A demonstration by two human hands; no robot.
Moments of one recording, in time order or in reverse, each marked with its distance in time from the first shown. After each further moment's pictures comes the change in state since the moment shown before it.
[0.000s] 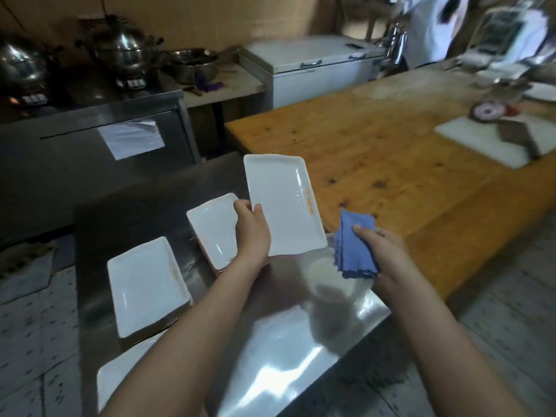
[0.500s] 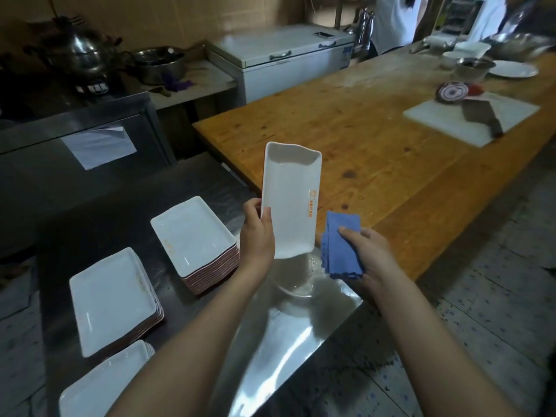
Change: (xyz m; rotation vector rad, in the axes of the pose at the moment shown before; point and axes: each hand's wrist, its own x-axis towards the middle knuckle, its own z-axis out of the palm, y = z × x) left_hand -0.040 0.003 0.074 0.065 -0.102 0.357; right_hand 0.000 -0.006 -0.057 0.017 0.027 0.064
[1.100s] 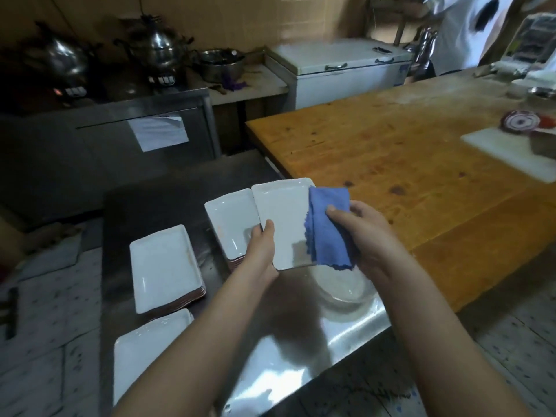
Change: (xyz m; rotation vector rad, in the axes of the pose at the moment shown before) left_hand -0.008 -0.009 -0.062 -0.664 0.024 -0.769; right_hand -0.052 -0.032 0.085 -0.113 -0.325 -0.199
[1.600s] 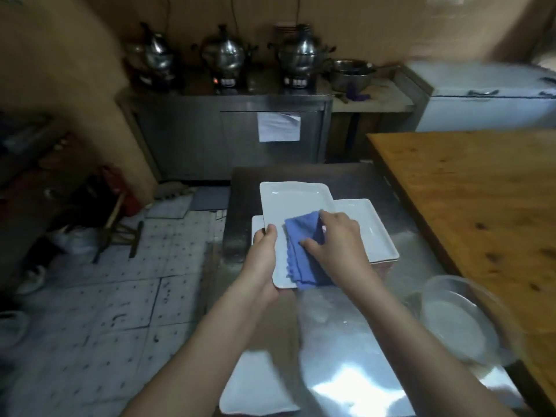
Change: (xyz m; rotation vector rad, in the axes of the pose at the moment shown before) left_hand -0.077 0.053 -0.185 -0.236 0.239 0.104; right_hand -0.034 0.054 0.204 -1.164 -0.306 -0.553
